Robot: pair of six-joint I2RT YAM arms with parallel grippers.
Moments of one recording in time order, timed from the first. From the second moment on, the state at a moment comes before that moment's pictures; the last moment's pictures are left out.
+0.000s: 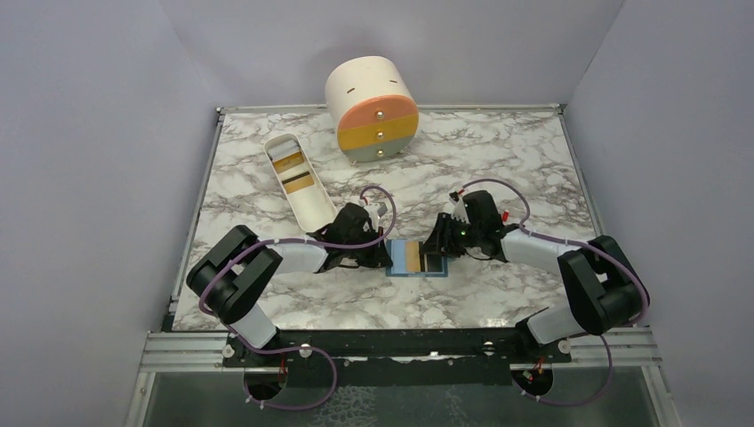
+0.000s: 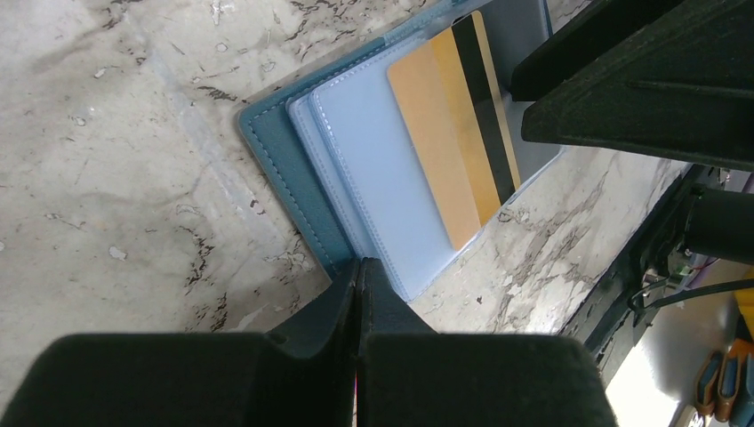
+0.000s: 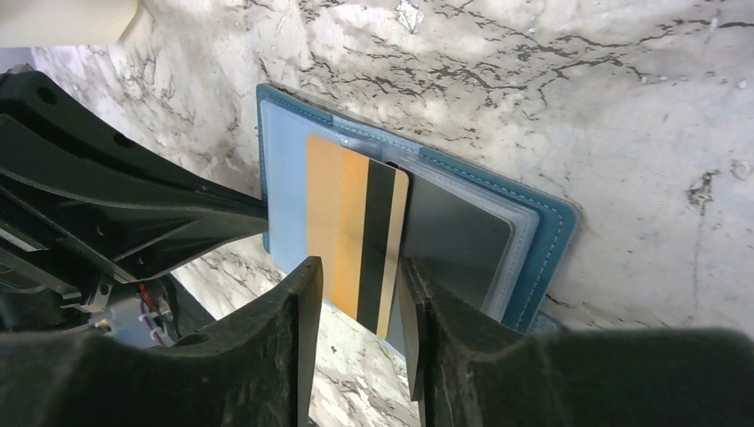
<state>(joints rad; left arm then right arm) -0.71 1.60 0.62 0.21 0.37 -0.58 0.43 1.47 0.58 0.05 -0.47 0.61</state>
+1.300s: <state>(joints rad) -0.73 1.60 0.61 0.23 0.37 -0.60 0.48 1.54 0.59 0.14 -0.51 0.63</state>
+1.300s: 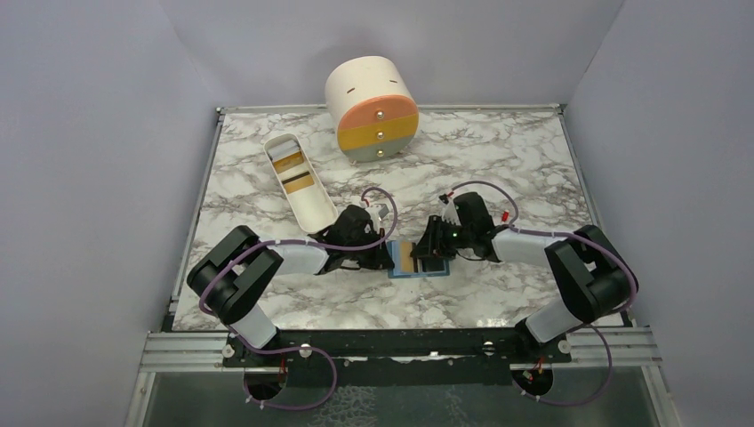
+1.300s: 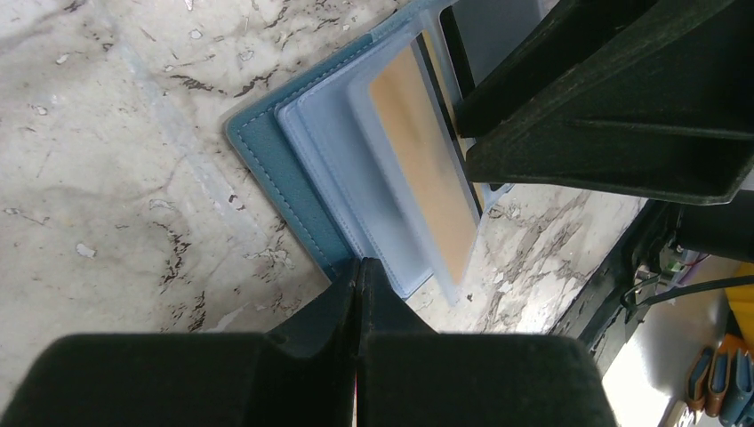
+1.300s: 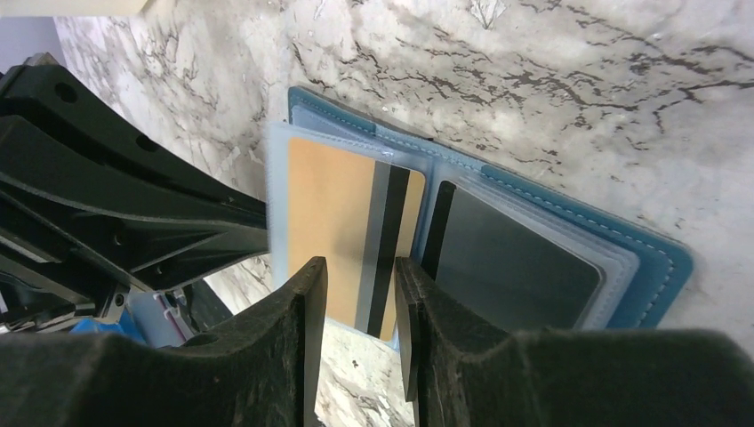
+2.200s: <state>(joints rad) -0.74 1.49 0.61 0.14 0.25 -0.62 0.51 1.33 0.71 -0.20 -0.29 0.50</state>
